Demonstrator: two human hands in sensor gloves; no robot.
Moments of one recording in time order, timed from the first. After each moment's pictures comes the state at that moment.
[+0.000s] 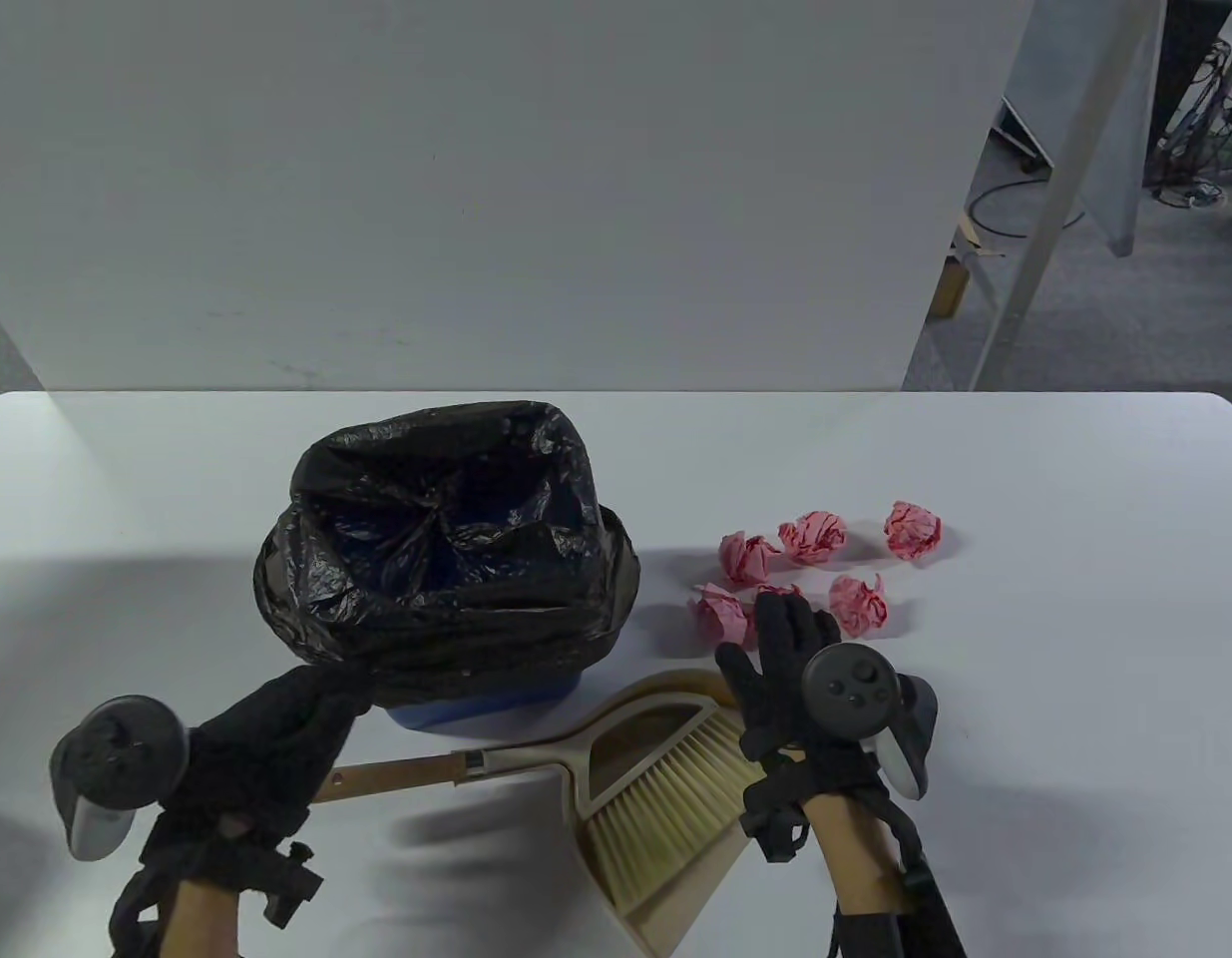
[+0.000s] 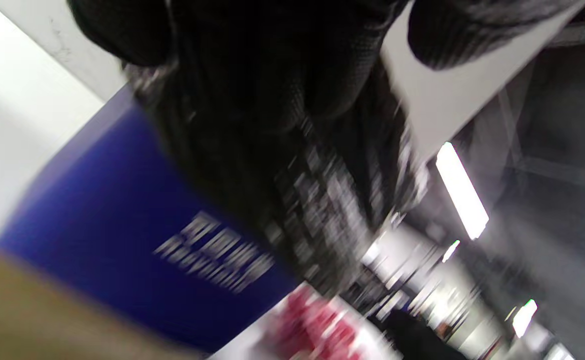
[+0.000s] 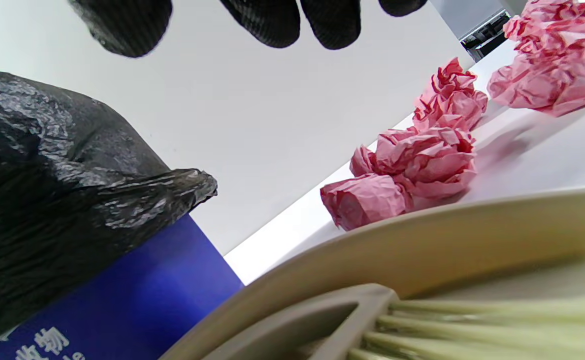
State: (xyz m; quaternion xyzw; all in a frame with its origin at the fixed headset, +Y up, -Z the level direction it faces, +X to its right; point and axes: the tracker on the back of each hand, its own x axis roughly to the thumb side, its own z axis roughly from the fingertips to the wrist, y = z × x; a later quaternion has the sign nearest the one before) left_hand -0.306 -0.621 -0.297 0.04 -0.19 0.37 0.91; right_hand 0.151 -0.684 -0.354 0.06 -0.05 0.92 0.37
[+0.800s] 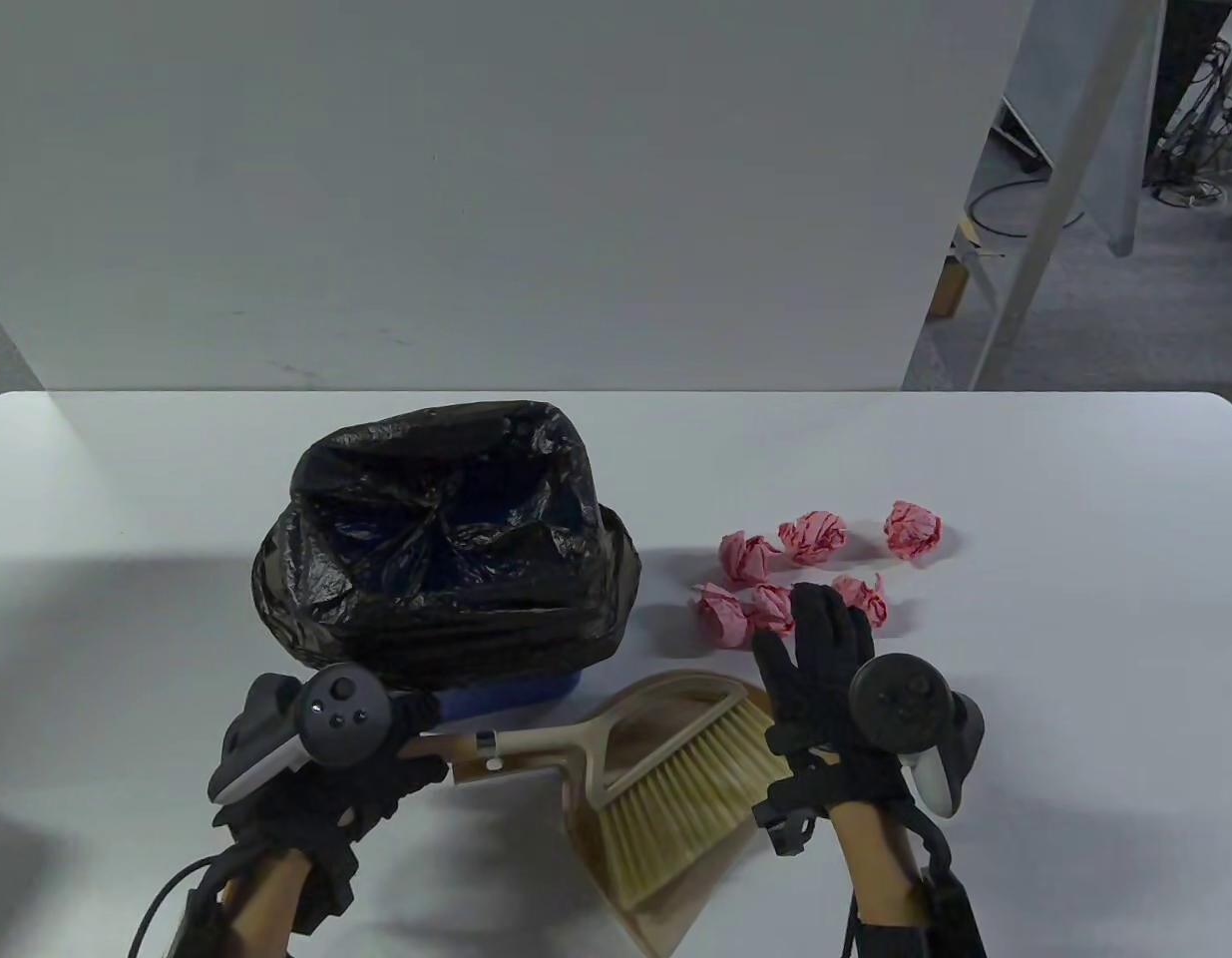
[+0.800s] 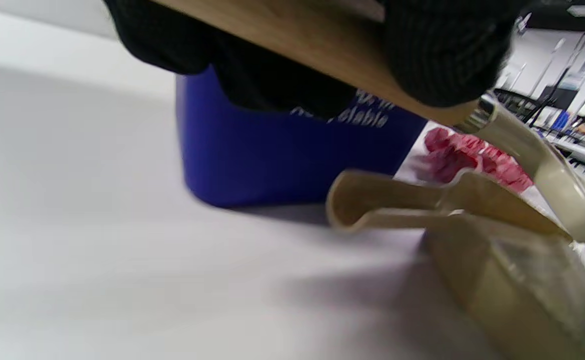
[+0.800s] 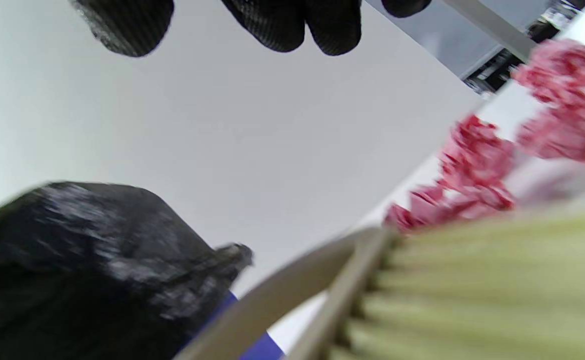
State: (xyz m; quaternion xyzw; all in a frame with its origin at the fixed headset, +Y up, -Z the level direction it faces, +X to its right) left_hand -0.243 -0.638 -0.315 -0.09 -0.15 0.13 0.98; right_hand 0.169 -0.660 -0.334 0.07 -0.15 0.89 0.43
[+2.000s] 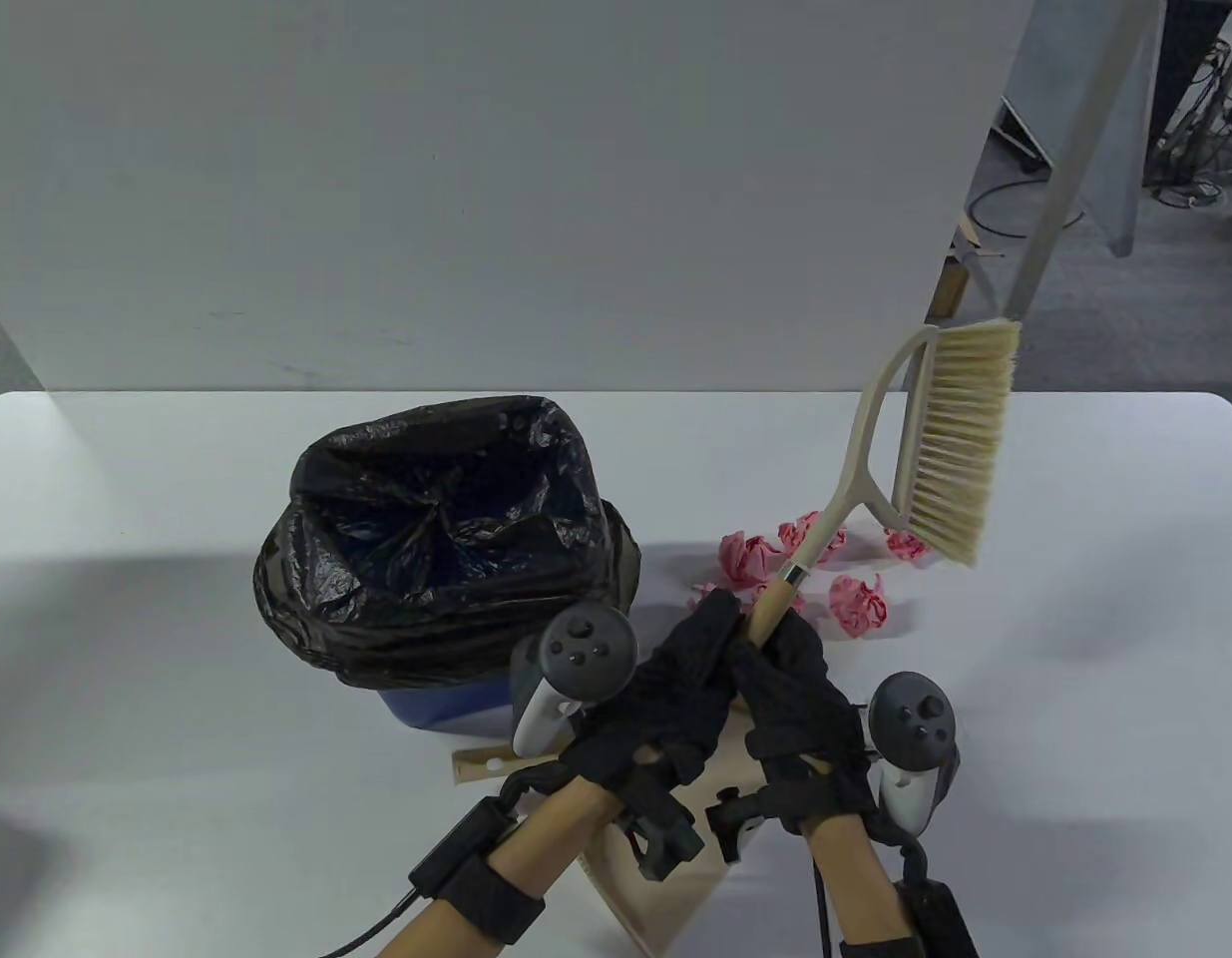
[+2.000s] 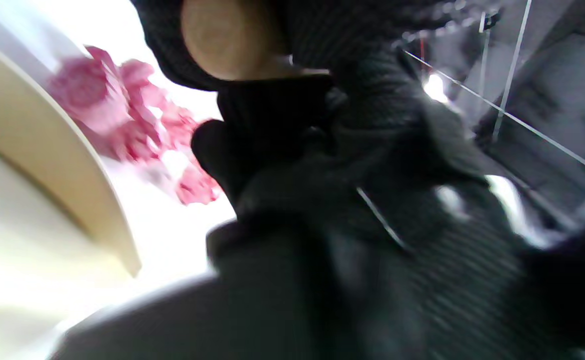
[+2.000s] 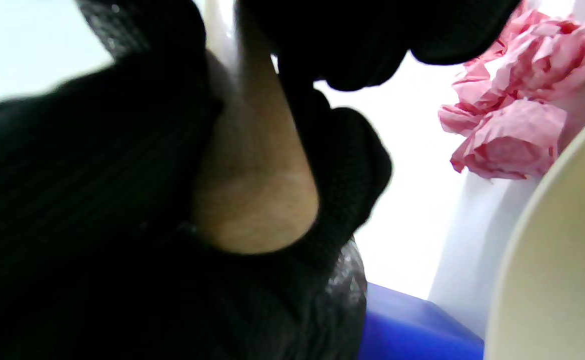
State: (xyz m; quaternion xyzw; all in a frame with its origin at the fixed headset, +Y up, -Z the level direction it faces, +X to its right) left_hand -0.040 -0.637 -0.346 -0.11 -0.29 0.51 0.80; right_hand 0.157 -0.680 -0.334 0.04 -0.09 0.74 0.66
